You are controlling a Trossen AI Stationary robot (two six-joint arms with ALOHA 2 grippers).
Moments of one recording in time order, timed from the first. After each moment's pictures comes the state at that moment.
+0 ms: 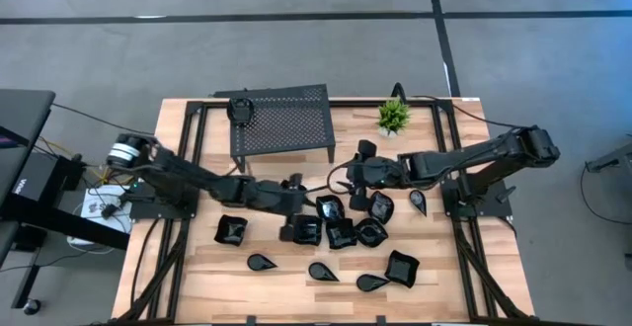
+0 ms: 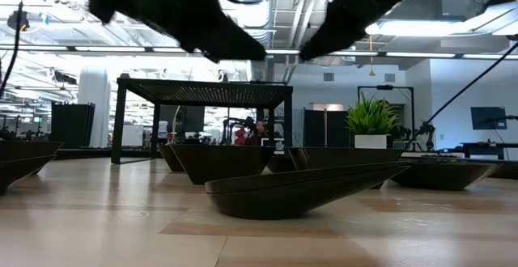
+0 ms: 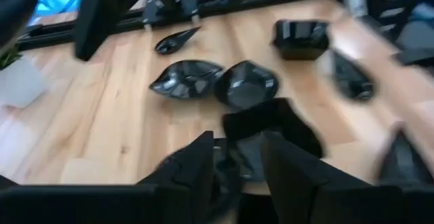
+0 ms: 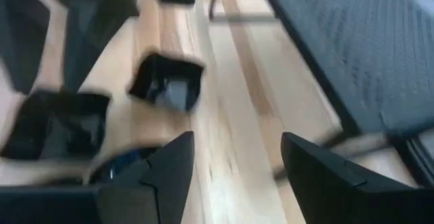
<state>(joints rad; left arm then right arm) -0.22 1.59 0.76 0.42 -0.13 0.13 0.12 1.35 0.90 -0.20 0.37 0.01</state>
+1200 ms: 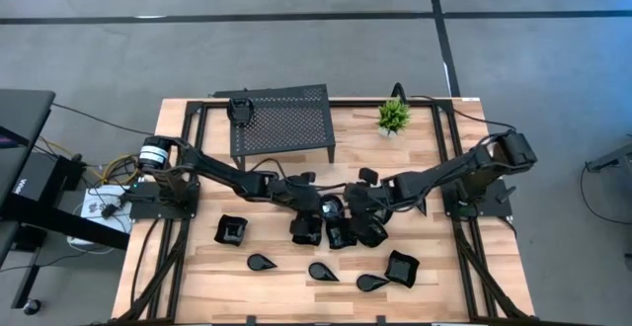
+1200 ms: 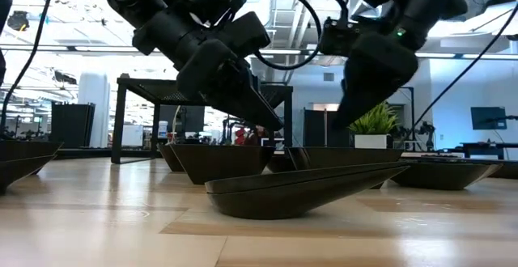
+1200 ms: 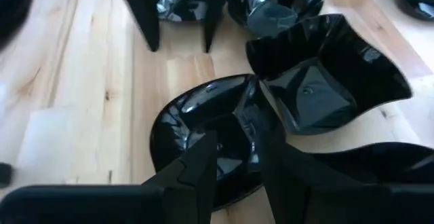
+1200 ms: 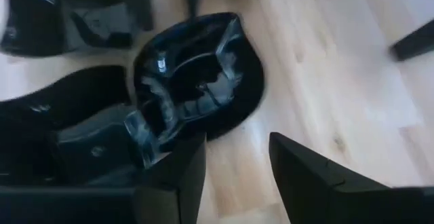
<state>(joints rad) -0.13 1.80 0.90 0.25 -0.02 0.18 0.22 1.56 0.84 -0.26 0.27 0.34</state>
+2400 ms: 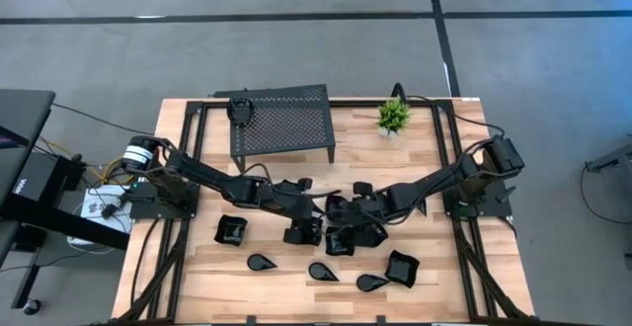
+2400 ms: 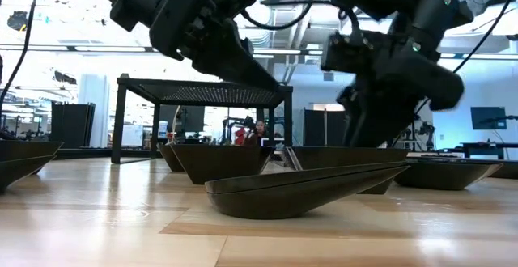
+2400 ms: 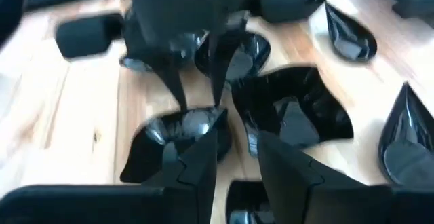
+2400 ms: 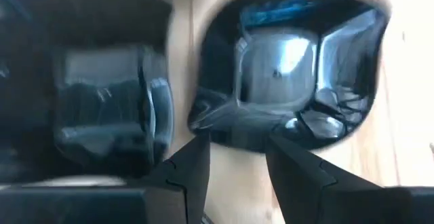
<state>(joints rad) -0.21 1.69 0.86 0.28 -0.05 0.17 0.26 1.67 0.86 -0.28 0.18 0.23</state>
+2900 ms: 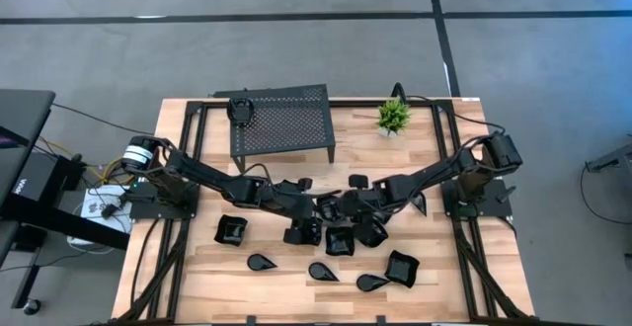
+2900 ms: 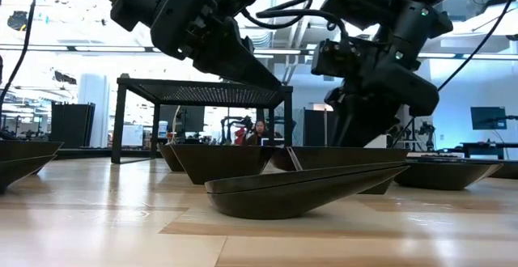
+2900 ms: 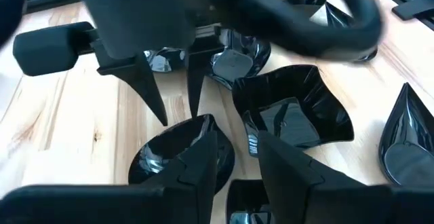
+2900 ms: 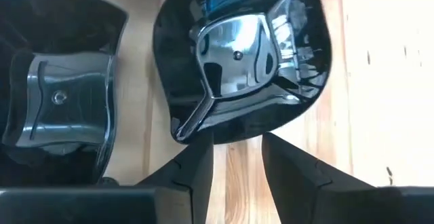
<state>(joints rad) -0.21 1.69 0.86 0.28 -0.05 0.17 0.20 1.67 0.86 -0.23 0.16 0.09</state>
